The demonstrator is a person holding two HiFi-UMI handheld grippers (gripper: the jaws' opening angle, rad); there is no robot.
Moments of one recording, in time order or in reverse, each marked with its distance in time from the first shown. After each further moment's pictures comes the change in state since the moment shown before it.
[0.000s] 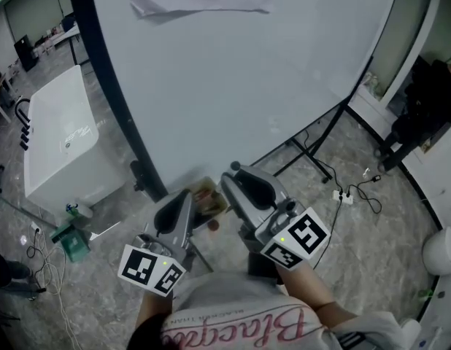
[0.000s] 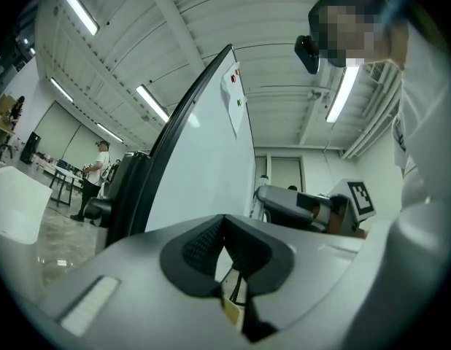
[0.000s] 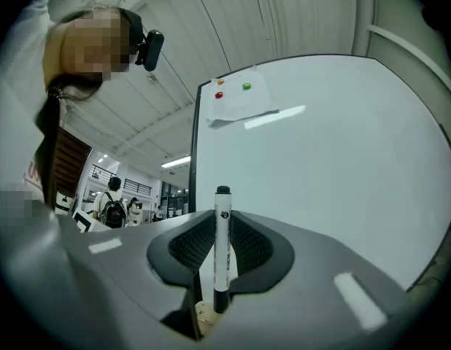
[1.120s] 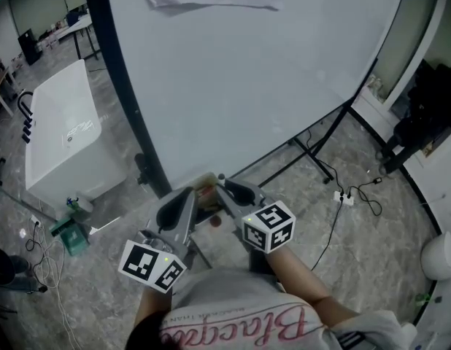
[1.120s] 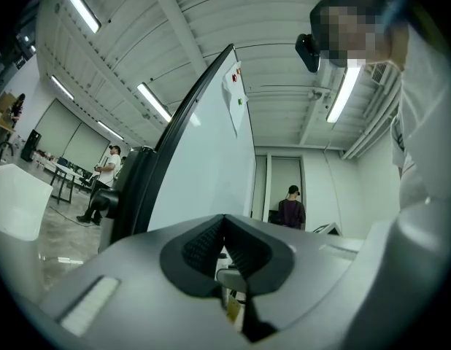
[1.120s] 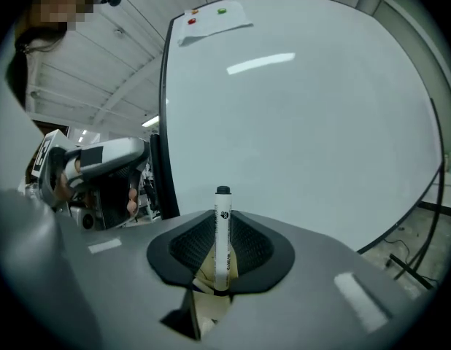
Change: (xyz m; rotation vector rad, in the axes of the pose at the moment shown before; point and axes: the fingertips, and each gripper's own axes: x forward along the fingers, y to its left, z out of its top) left arm -0.004 0.001 -0.007 -0.018 0.015 -0.005; right arm 0.004 -0.038 -0.151 0.086 0.415 -0.114
